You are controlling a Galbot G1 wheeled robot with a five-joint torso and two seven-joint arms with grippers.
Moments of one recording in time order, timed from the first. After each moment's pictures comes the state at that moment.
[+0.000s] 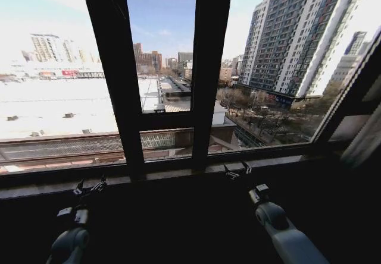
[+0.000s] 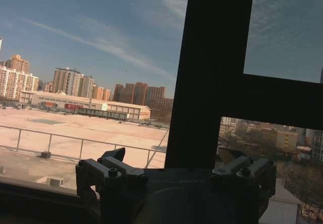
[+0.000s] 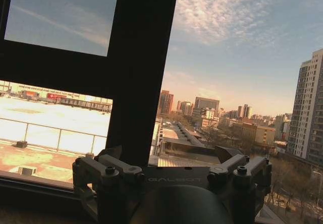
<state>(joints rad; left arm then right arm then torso) 1.33 -1.20 -0.81 -1.70 -0.54 -0.12 -0.01 -1.11 1.03 0.41 1.63 0.36 0.12 -0.05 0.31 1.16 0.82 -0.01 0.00</state>
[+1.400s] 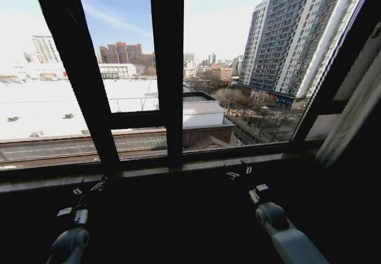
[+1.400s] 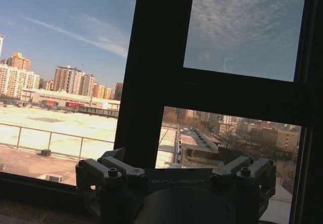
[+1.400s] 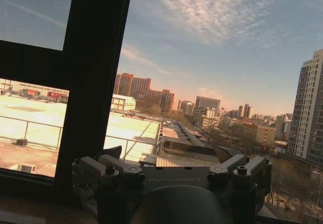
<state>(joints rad) 1.33 -1.20 -0.81 -1.70 -0.54 -0.12 -0.01 -1.11 1.03 0.41 1.63 0.36 0.12 -0.05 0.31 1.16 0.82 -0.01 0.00</state>
